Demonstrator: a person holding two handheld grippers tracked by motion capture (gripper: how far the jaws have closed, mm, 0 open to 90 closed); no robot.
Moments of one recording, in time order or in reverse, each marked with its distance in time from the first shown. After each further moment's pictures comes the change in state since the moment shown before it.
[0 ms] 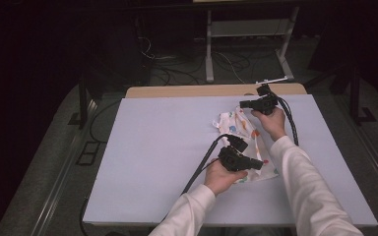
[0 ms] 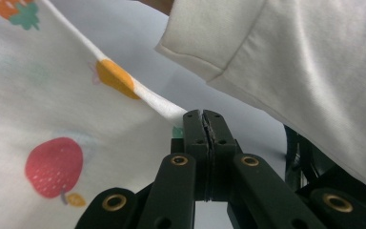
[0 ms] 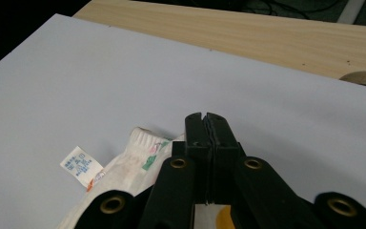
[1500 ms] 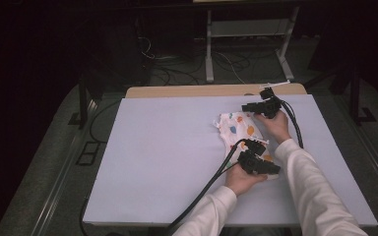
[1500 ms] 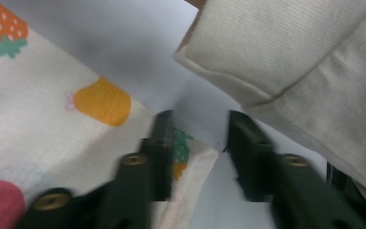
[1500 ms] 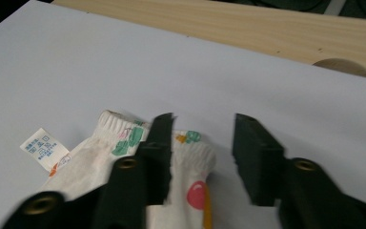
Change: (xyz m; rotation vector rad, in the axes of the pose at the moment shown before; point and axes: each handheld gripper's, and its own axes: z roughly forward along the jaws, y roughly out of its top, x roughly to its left) left arm 0.001 0.003 0.065 0.003 0.040 -0.052; right arm -0.014 -0.013 0.000 0.008 -0.046 -0.022
